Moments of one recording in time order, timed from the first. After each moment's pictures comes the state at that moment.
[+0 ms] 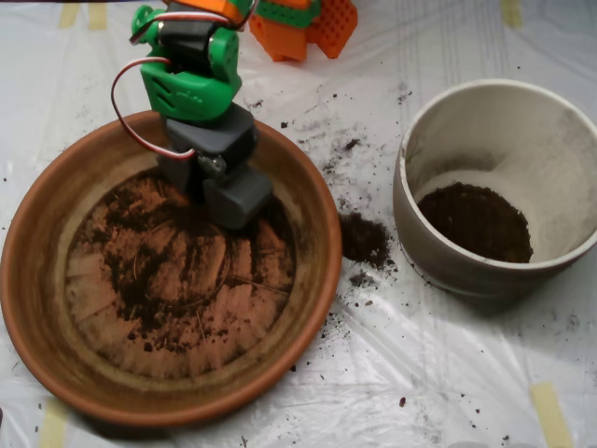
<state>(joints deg) 27.8 94.0 120.9 56.2 -76.6</state>
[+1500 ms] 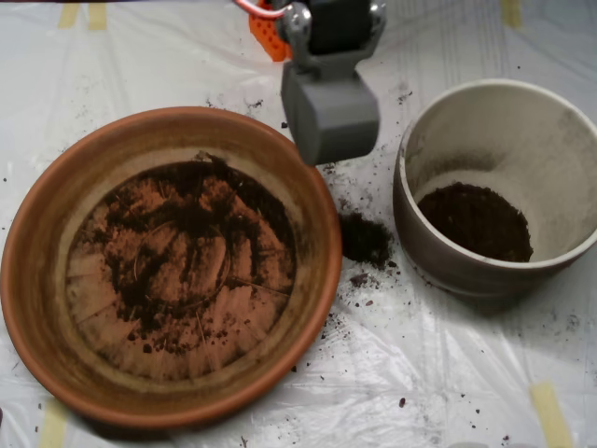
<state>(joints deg) -3.8 113.8 87.7 77.0 -13.1</state>
